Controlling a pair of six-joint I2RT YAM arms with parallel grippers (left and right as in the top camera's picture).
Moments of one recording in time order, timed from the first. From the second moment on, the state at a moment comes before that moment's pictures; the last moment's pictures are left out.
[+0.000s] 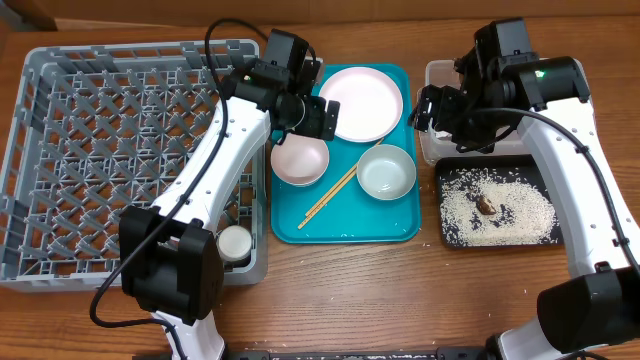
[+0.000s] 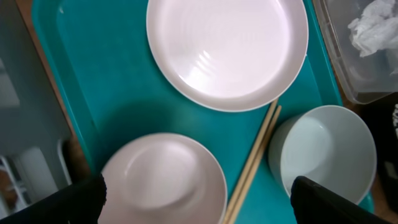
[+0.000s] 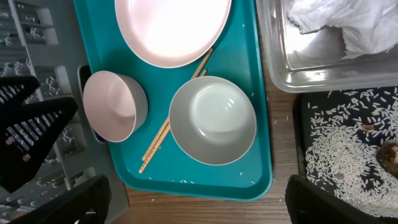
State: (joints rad) left arm -0.34 1.92 1.69 -0.87 0.16 -0.08; right arm 0.17 1.72 1.72 -1.24 -0.31 0.41
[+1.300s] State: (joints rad) left arm -0.28 2.18 1.70 -0.92 0.11 0.31; right arm 0.17 1.72 1.72 -1.23 -0.31 0.41
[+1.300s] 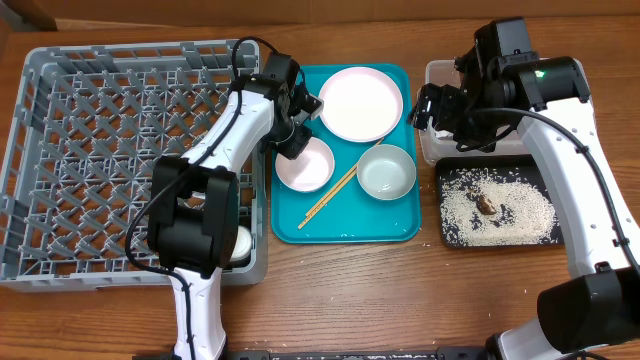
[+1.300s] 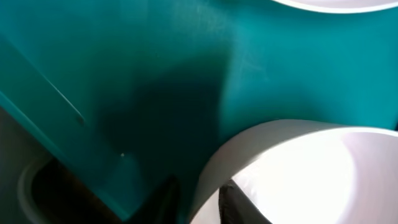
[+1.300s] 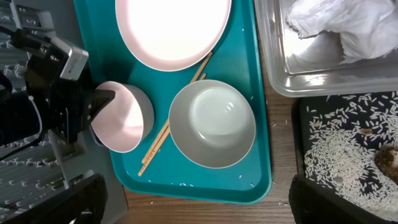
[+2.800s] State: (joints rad) left arm -0.23 2.18 2.40 -1.20 -0.97 -0.22; right arm 0.17 1.72 1.72 -1.23 -0.31 0.41
